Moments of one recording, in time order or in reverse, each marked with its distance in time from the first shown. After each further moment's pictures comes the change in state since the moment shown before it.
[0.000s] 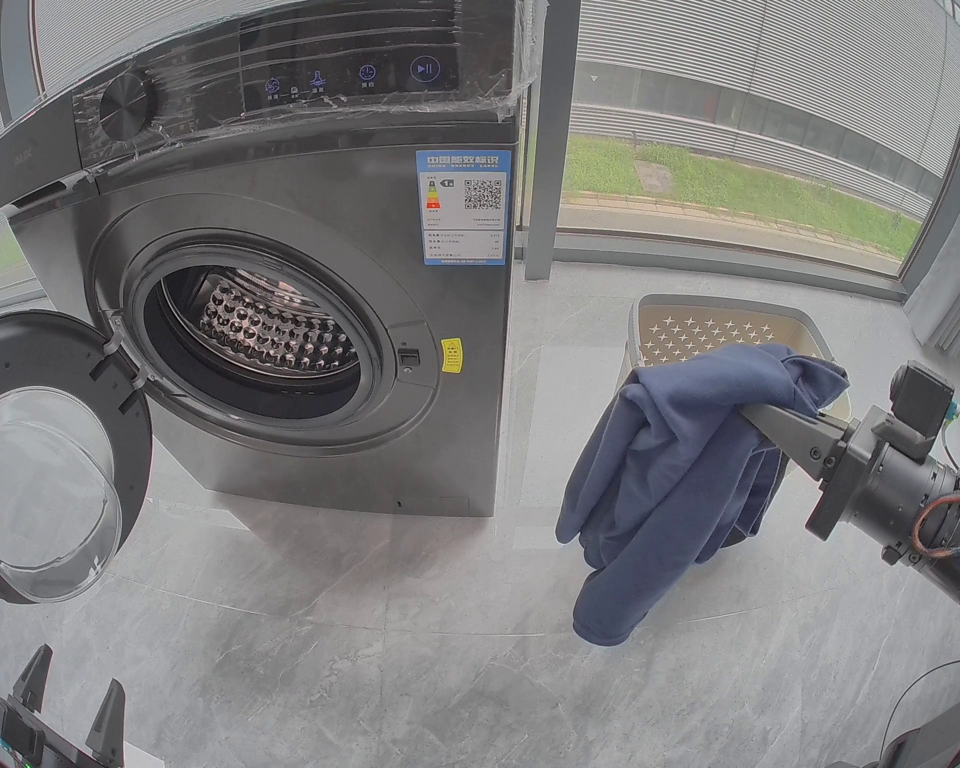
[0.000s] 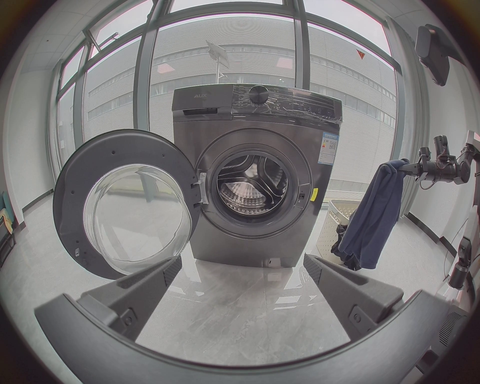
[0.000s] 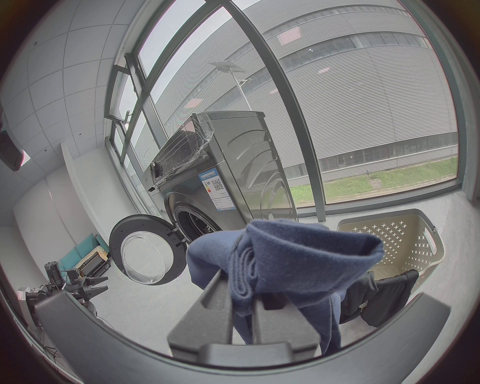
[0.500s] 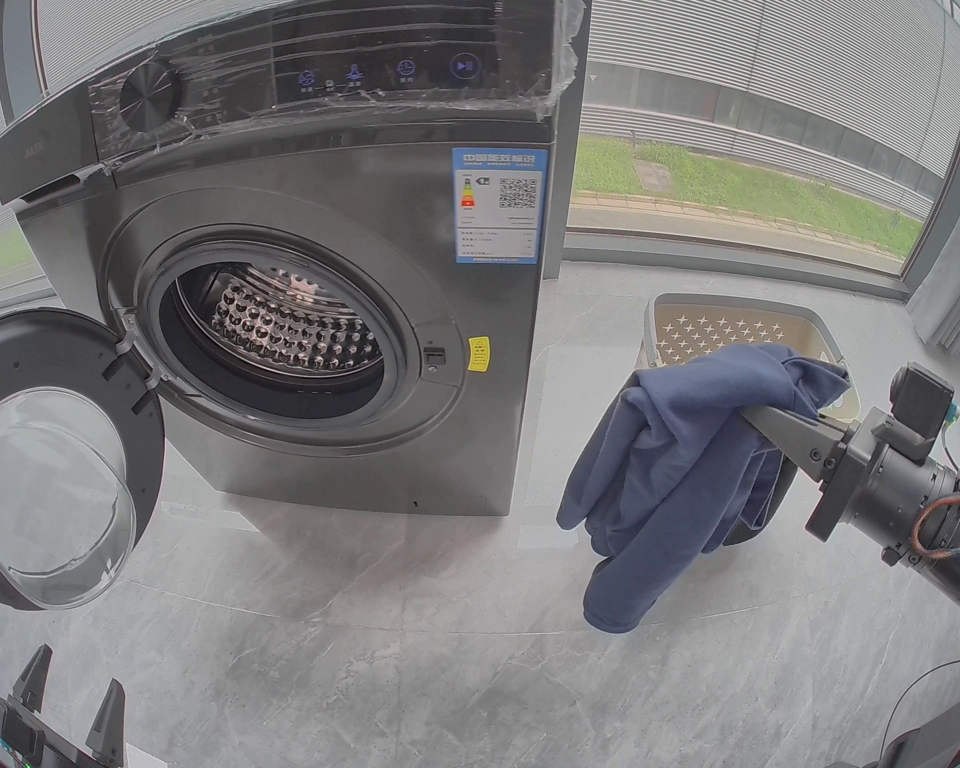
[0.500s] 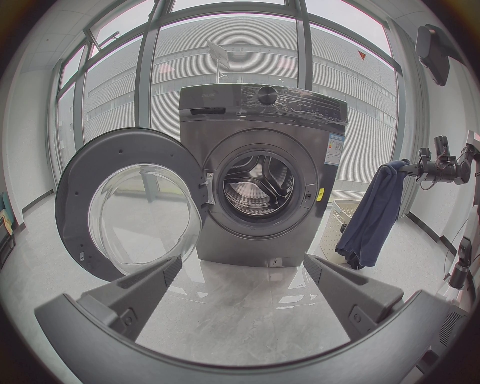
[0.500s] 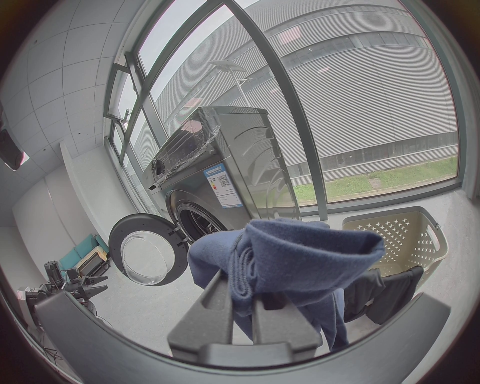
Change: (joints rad) left arm 0.000 0.000 0.000 0.000 0.000 0.000; right arm 0.000 0.000 0.004 -0.001 0.000 0.000
